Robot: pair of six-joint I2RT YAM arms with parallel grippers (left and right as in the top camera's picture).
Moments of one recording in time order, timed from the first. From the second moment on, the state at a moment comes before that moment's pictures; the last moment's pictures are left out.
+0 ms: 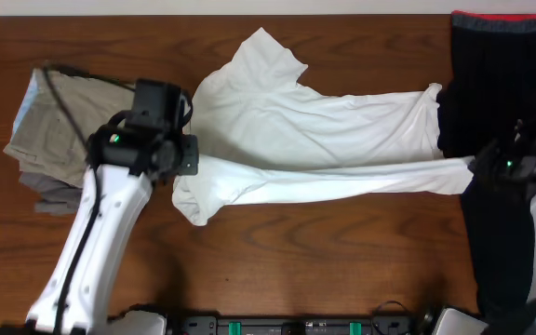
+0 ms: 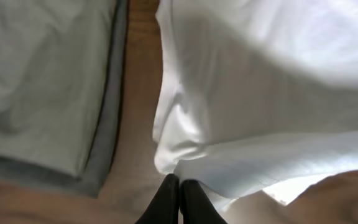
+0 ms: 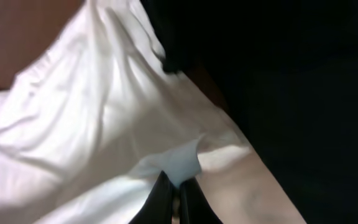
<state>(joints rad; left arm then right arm) -0.19 1.42 1.26 -1.05 -0.09 -0.14 -0.43 1.40 1.05 -0.78 -0.28 0.30</state>
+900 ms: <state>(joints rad) -0.18 1.59 1.26 -0.73 -0.18 -0.01 -0.41 1.66 1.05 -0.51 -0.37 0.30</state>
